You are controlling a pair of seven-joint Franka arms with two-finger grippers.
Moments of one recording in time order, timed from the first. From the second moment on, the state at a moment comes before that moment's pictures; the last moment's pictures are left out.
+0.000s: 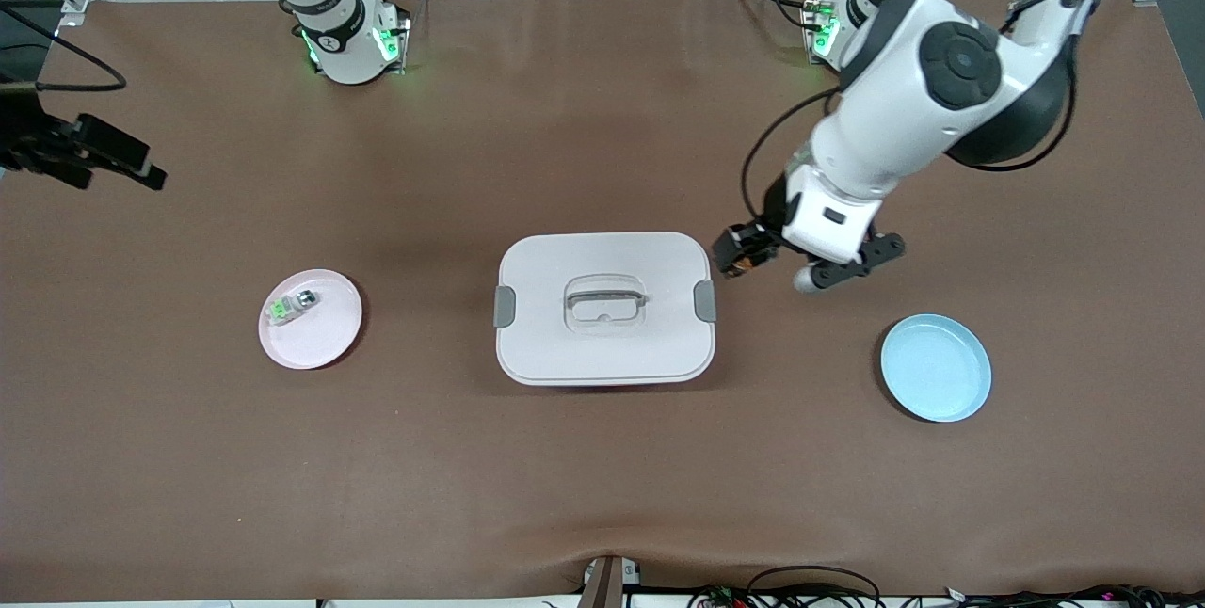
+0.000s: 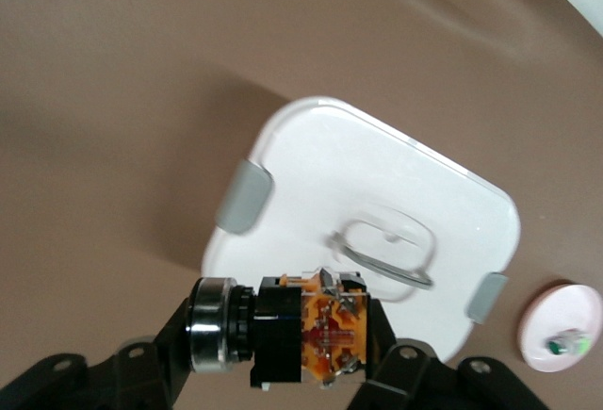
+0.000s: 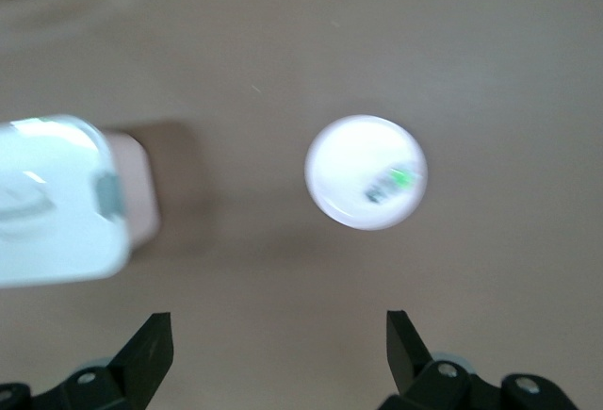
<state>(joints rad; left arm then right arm) -0.03 0.31 -0.57 -1.56 -0.07 2.03 -1.04 -0.06 0.02 0.05 -1.53 0.22 1.59 0.16</state>
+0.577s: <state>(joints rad) -0.21 0.47 -0.57 -1.37 -0.08 2.04 -1.46 0.18 -0.26 0.07 -2.06 0.55 2.24 0.54</state>
